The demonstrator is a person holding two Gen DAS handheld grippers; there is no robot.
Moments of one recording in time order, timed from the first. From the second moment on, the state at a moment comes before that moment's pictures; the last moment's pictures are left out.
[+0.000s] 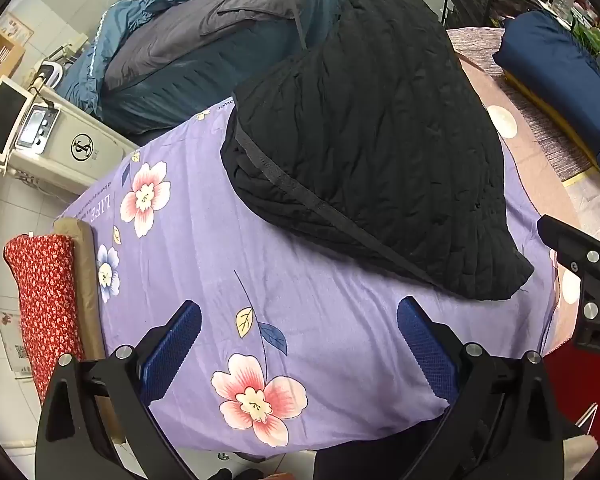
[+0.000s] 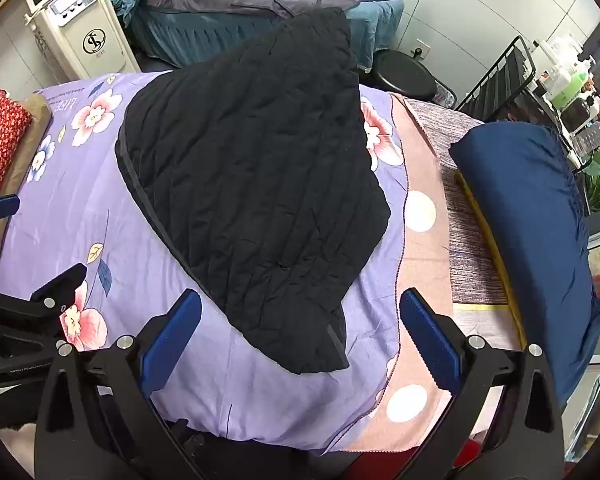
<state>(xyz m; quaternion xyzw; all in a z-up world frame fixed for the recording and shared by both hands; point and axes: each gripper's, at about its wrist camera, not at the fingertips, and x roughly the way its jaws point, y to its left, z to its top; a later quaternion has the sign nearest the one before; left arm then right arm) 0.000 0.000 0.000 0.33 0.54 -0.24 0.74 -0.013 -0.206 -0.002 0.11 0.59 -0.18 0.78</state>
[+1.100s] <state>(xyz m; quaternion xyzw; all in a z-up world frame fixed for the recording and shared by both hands) -0.002 0.003 -0.010 0.34 0.55 -0.23 0.73 -0.014 -0.209 -0.010 0.12 0.60 -0.18 0.77</state>
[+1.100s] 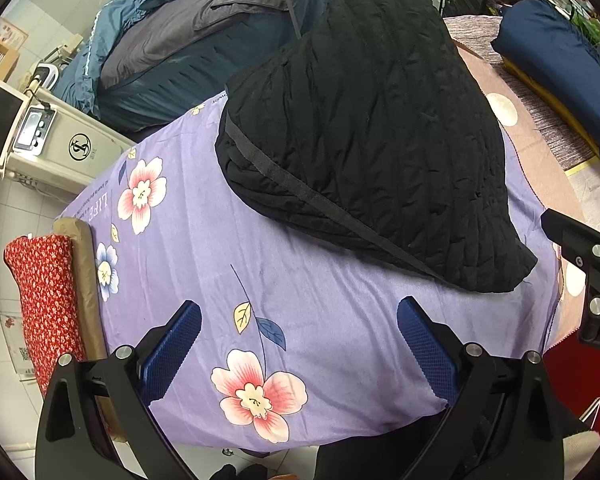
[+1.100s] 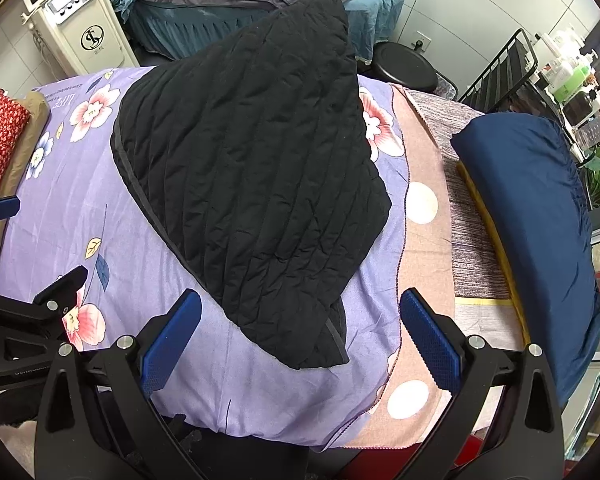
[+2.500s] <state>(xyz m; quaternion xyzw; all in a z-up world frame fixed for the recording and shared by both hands) -0.011 0.002 -0.011 0.34 0.54 -0.23 0.73 -0.018 -0.208 -0.012 0.12 0.60 -0.18 0.77</state>
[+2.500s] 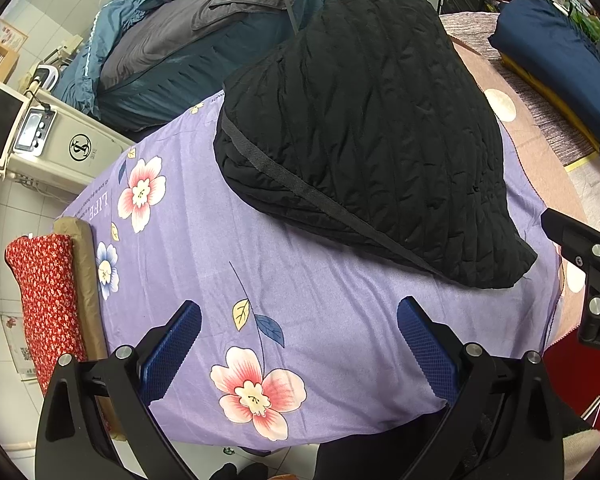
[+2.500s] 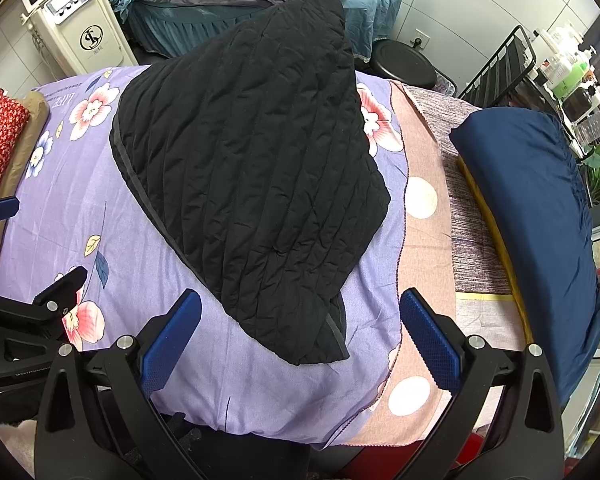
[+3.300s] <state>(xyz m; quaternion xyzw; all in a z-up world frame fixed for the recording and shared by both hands) -0.011 0.000 -0.016 0.35 0.55 -0.24 0.72 -0.019 -0.209 -0.008 0.13 0.58 -0.18 0.78</state>
